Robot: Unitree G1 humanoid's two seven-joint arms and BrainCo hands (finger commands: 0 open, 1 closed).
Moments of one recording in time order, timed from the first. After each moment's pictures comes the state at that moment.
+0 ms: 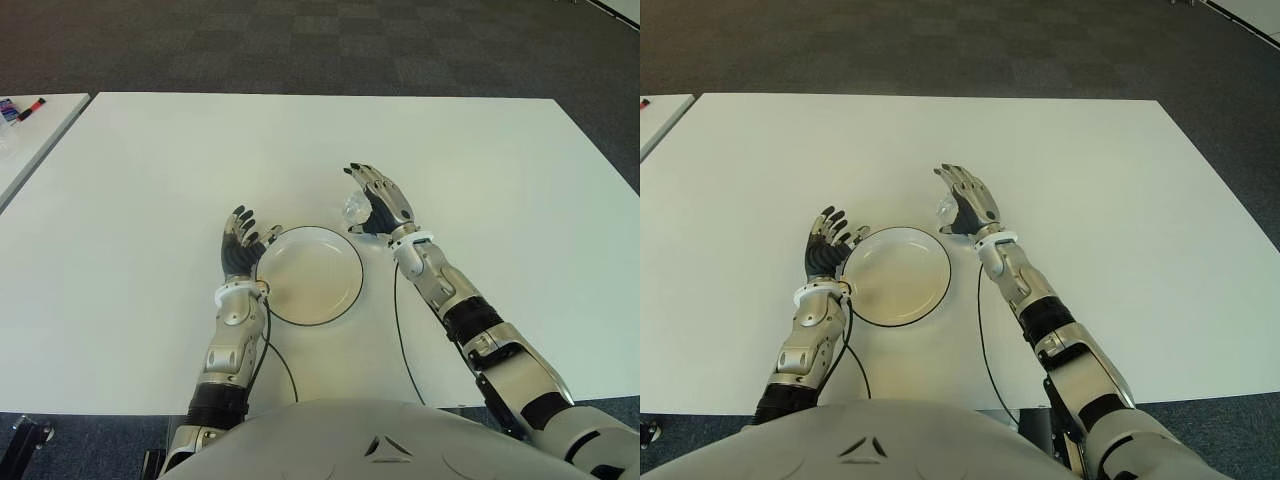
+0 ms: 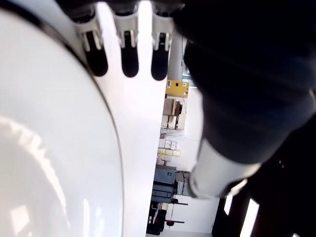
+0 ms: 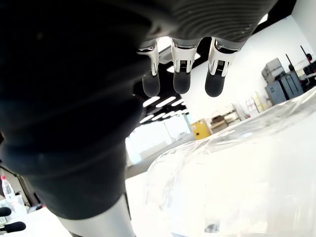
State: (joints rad) left arm 0.14 -0.06 -0.07 0.11 -0.11 -0.04 0.33; right arm -0.39 -0.29 0.45 0.49 -0.71 -0.19 -0.30
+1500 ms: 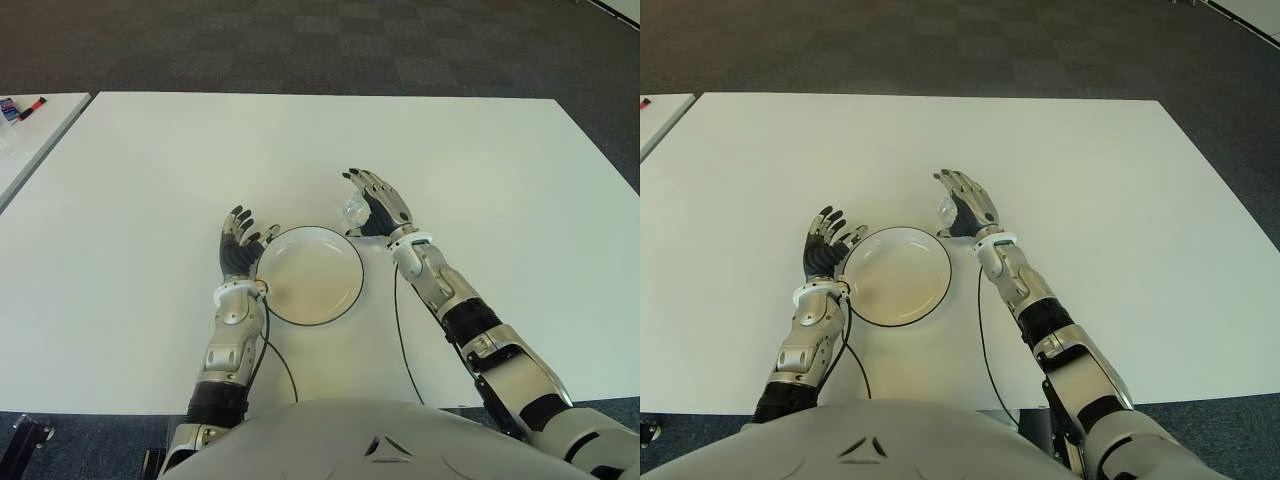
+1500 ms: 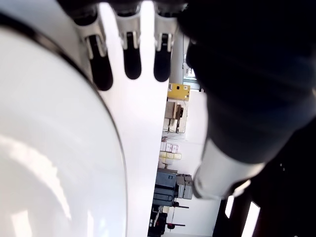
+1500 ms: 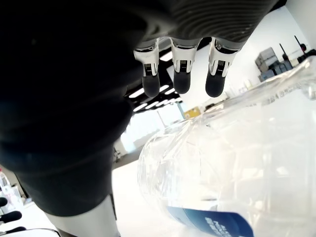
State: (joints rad) left arm 0.13 -0.06 -0.06 0.12 -0.11 -0.05 0.33; right arm -0.38 -0.28 0.45 0.50 -0.71 -0.16 -0.25
